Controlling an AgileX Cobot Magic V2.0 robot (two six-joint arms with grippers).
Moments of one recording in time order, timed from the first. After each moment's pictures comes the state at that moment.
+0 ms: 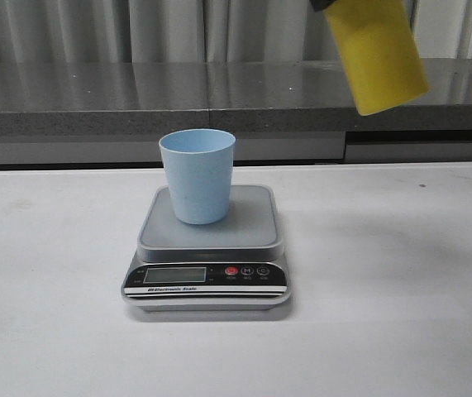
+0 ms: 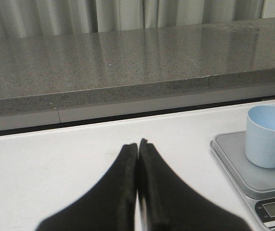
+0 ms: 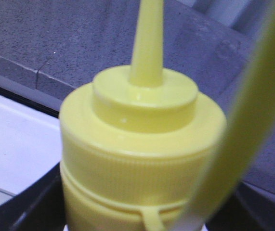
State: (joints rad) left arm -0.12 0.27 -0.28 -0.16 0.22 0.16; right arm 0.63 1.52 -1.18 -1.31 0.50 1.13
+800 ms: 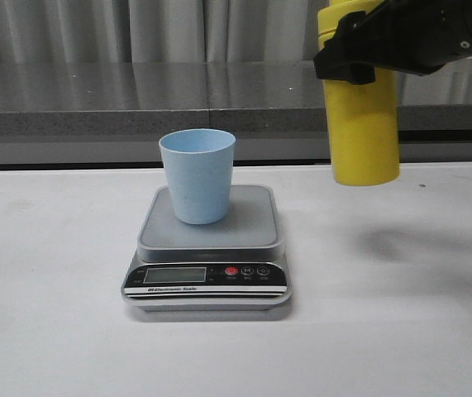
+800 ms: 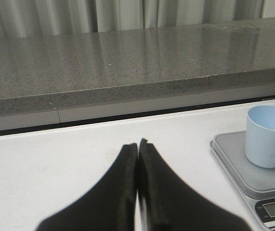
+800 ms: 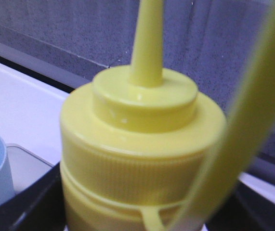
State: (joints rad) left arm -0.12 0.27 -0.28 -0.16 0.22 0.16; right arm 0.32 1.51 -0.77 -0.32 -0.46 0.16
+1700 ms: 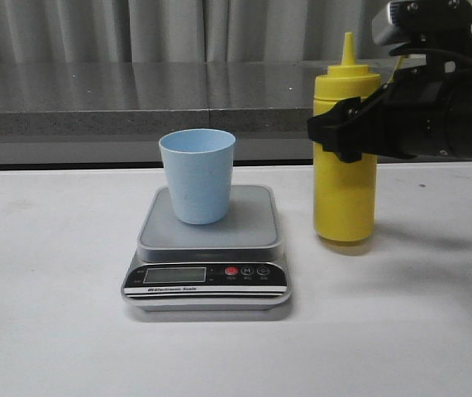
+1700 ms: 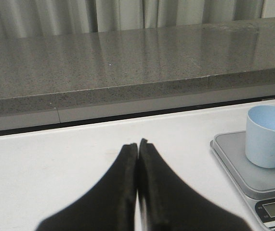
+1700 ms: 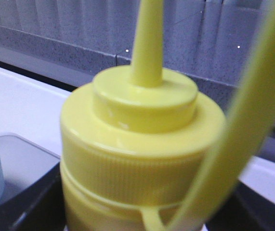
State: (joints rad) left arm -0.12 0.27 -0.28 -0.16 0.22 0.16; right arm 0.27 1.78 -0.66 -0.30 -0.92 0.13
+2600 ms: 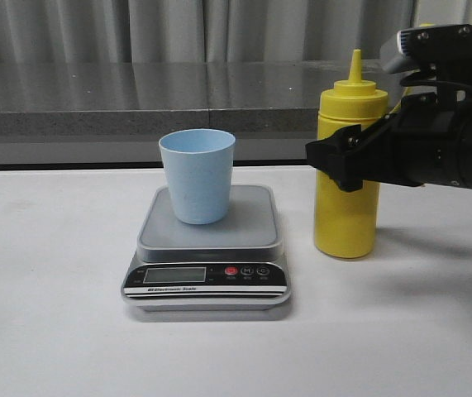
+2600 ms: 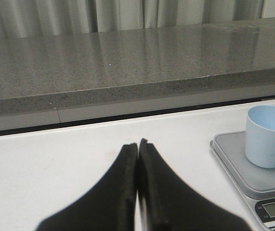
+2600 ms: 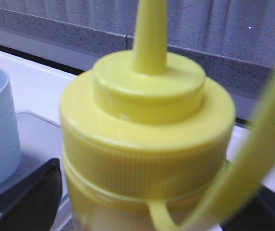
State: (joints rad) left arm -0.12 0.27 -0.28 -0.16 0.22 0.16; right arm 0.27 1.80 -0.58 -0.31 -1.02 0.12
